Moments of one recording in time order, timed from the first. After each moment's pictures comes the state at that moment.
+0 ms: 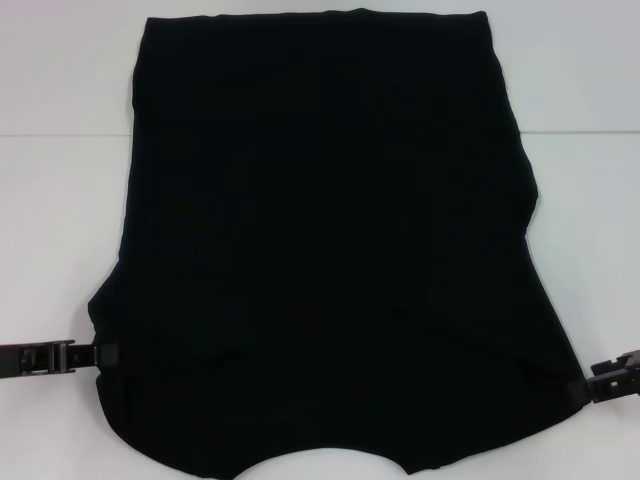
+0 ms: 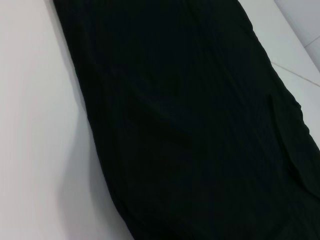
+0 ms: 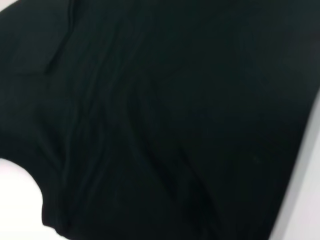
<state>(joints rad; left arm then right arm) -0.50 -2.08 0.24 0.85 2.56 1.63 -2.03 0.60 1.94 -0.73 -0.72 -2.51 -1.55 2.03</state>
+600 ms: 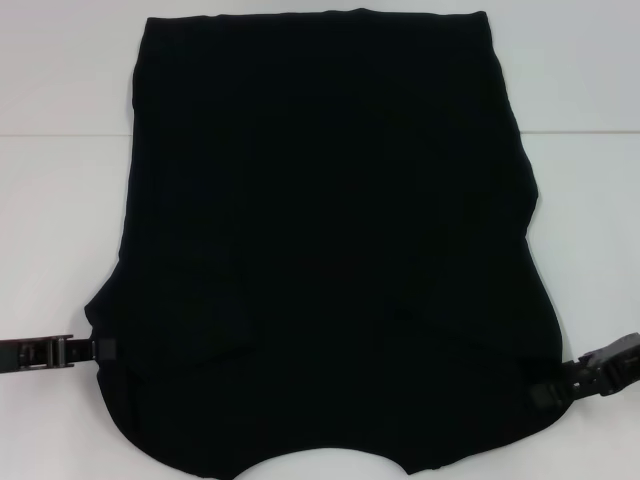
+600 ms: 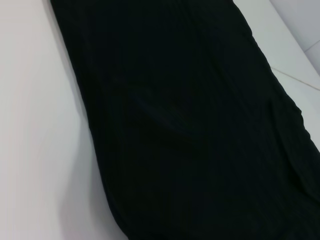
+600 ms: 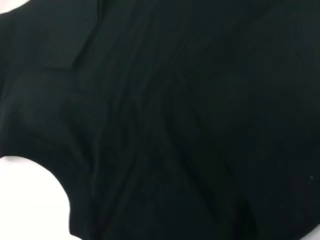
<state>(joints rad) -0.50 -2.08 0.24 0.85 2.54 1.62 -2.03 0.64 1.99 -0.73 -0.73 -2.55 -1.56 2.04</state>
